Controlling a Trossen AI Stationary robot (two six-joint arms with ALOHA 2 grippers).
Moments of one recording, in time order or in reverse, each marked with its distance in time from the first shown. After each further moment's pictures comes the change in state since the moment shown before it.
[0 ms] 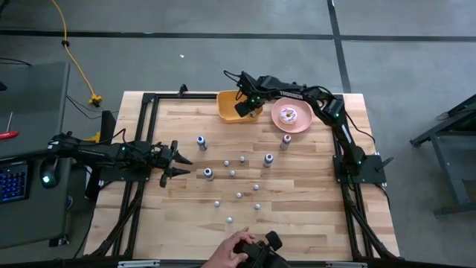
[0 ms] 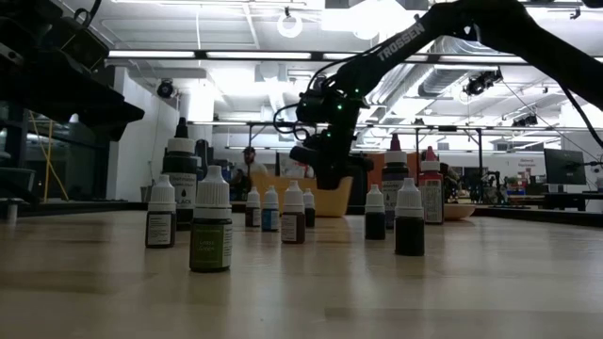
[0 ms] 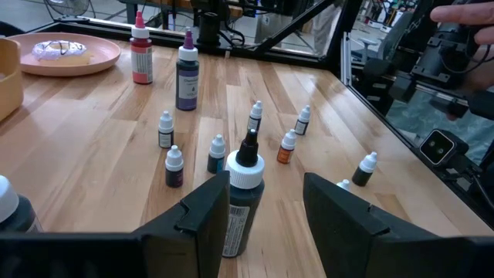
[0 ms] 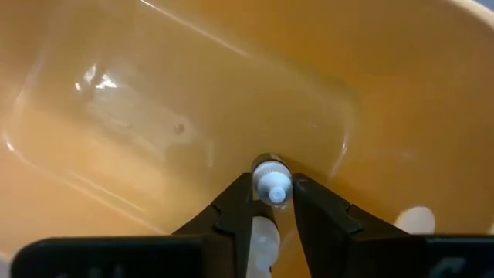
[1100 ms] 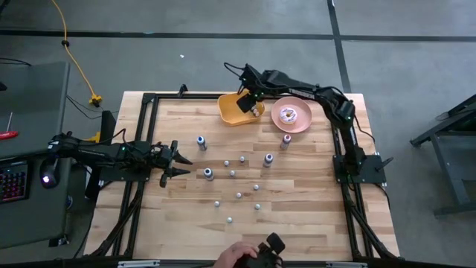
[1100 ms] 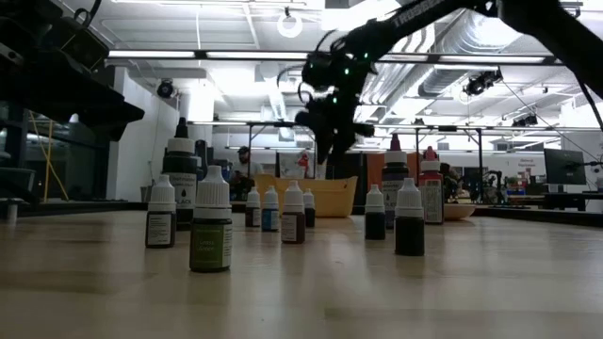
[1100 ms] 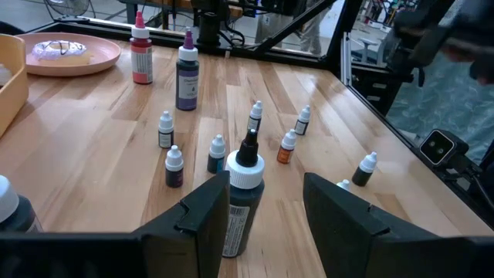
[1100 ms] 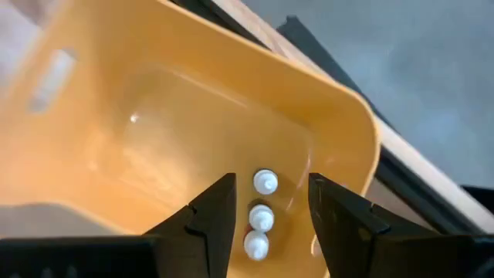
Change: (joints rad) left arm 0.000 0.000 0.000 0.000 0.000 0.000; right arm 0.039 -0.157 0.002 -0.044 0.086 -0.106
